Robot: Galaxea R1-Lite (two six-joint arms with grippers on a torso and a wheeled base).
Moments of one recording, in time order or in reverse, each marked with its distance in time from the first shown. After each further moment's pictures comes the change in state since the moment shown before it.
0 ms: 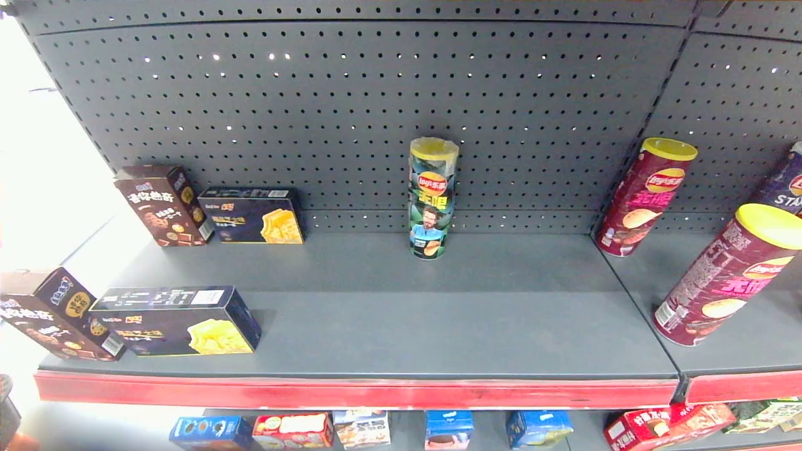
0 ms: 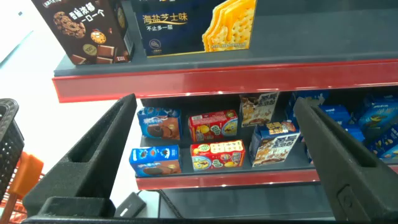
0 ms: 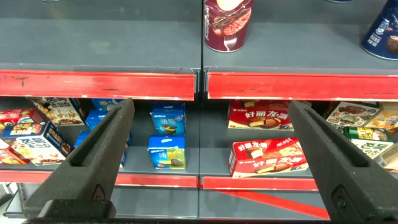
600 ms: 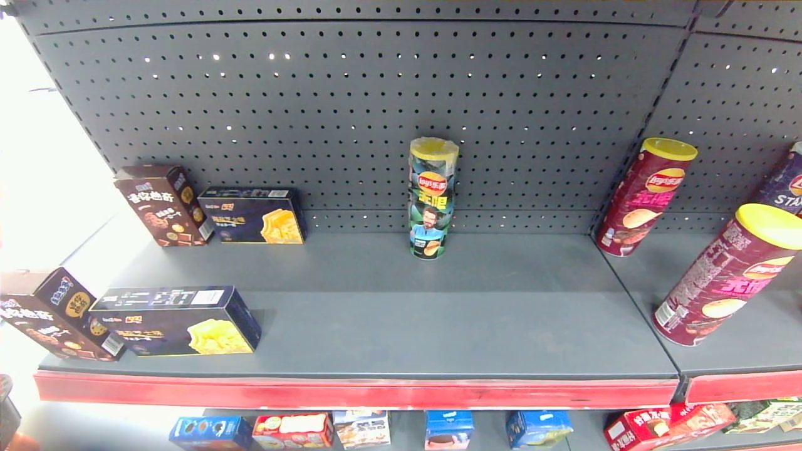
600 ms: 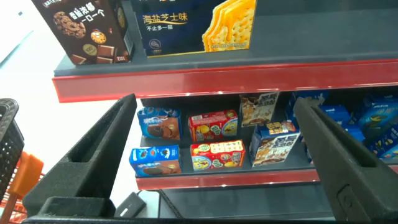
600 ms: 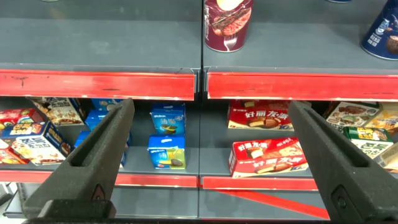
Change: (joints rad) left arm 0.000 0.000 0.000 0.000 0.000 0.000; right arm 0.000 0.000 0.000 0.000 0.000 -0.001
